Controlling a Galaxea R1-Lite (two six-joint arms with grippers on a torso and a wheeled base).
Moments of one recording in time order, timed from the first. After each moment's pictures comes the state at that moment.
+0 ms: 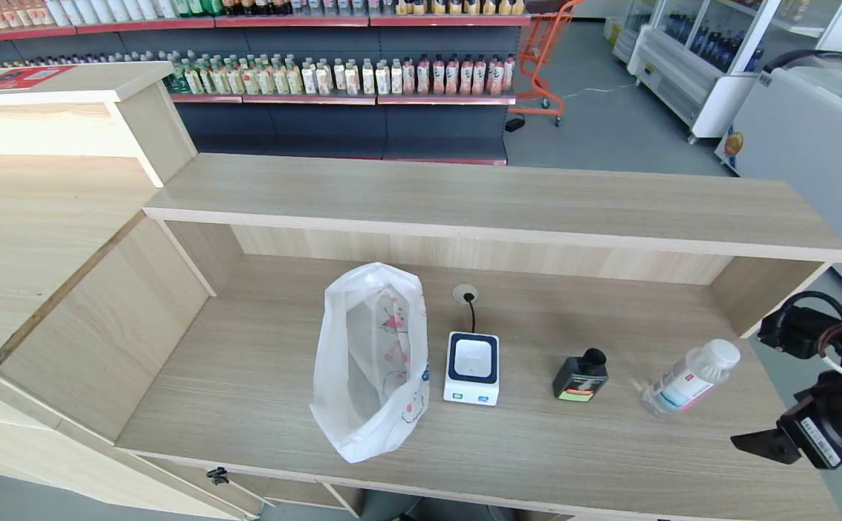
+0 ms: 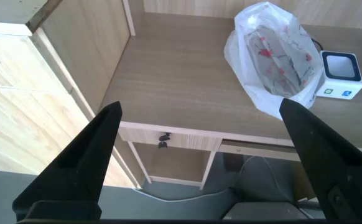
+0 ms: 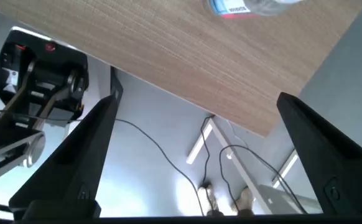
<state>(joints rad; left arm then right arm) 0.00 0.00 0.00 0.00 0.00 0.00 -0.07 1.42 -0.72 0.20 0.03 -0.53</state>
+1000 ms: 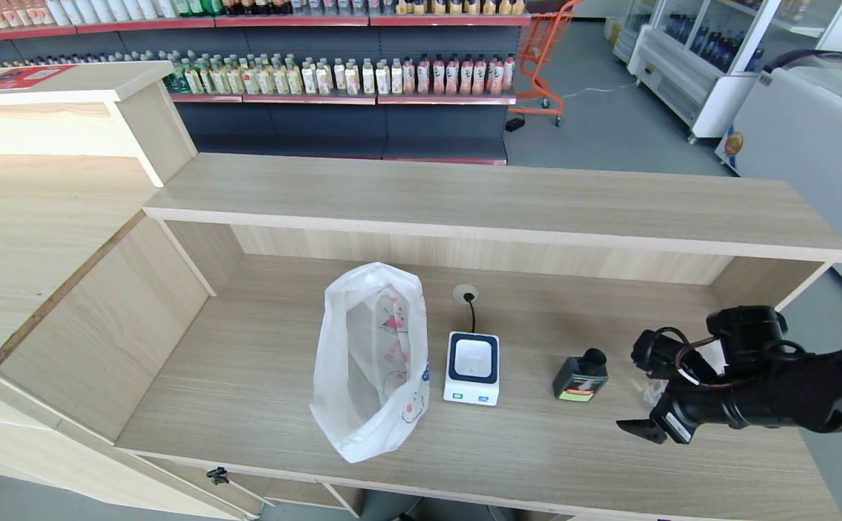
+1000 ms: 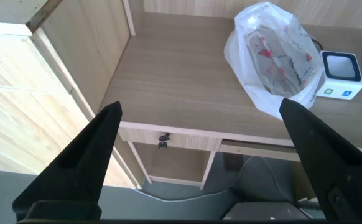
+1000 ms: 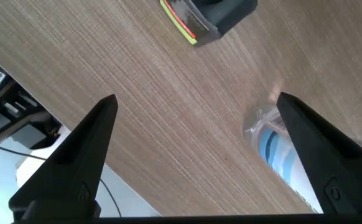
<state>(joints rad) 0.00 0.00 0.00 0.00 0.00 0.00 -0.01 2.00 -0.68 -0.49 0.29 -0.80</state>
